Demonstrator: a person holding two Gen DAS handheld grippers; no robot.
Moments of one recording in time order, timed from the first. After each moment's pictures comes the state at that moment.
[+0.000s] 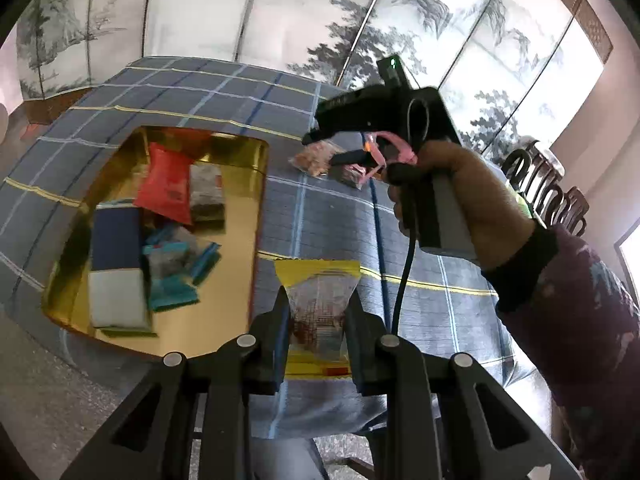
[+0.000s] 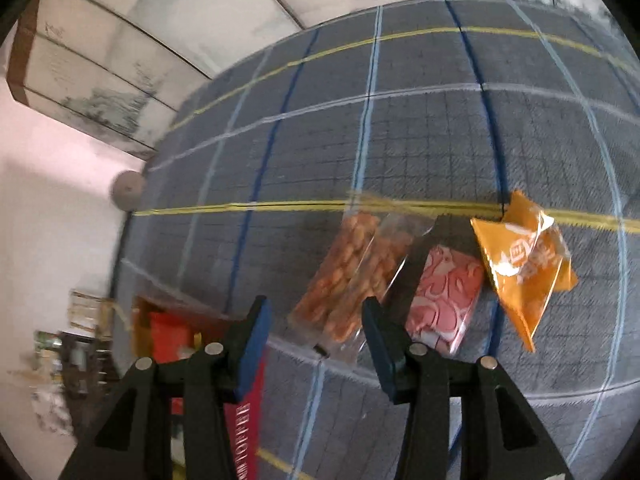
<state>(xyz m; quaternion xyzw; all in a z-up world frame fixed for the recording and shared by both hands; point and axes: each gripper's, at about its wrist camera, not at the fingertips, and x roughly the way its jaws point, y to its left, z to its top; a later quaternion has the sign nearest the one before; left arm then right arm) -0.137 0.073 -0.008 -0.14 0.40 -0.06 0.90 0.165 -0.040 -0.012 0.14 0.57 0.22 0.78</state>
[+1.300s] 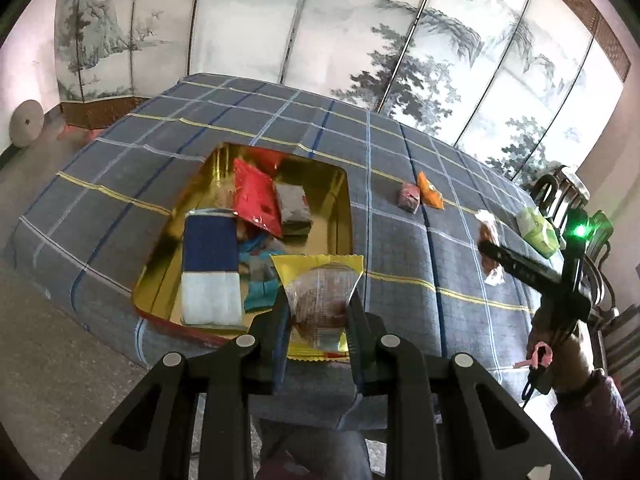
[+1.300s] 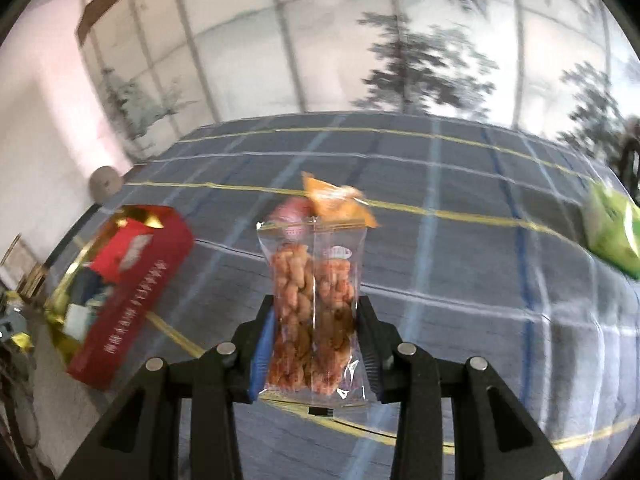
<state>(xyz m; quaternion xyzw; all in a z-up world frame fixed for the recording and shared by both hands) -0.169 0.128 0.004 -0.13 0.37 0.01 0.92 0.004 -0.176 0.014 0.01 0.38 0.19 0.90</state>
